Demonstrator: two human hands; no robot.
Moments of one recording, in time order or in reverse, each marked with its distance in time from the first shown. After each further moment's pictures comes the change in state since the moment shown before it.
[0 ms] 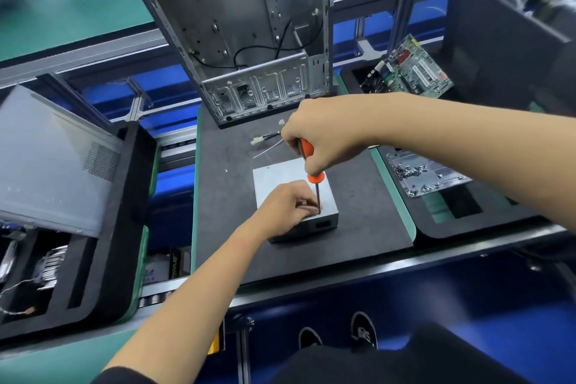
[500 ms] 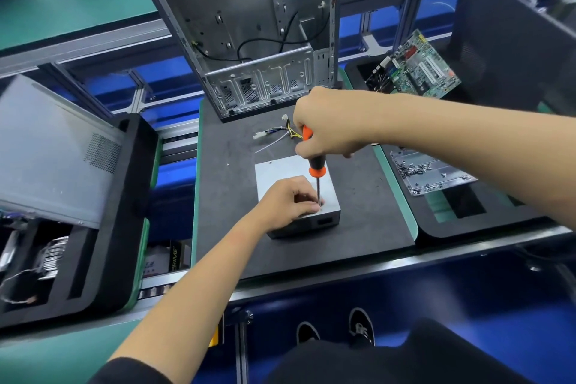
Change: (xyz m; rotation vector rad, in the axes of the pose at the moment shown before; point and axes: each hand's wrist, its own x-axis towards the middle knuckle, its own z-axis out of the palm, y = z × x) left_hand 0.001 -0.007 -0.002 -0.141 -0.024 -0.072; right_hand 0.004 -0.003 0.001 0.113 0.021 0.205
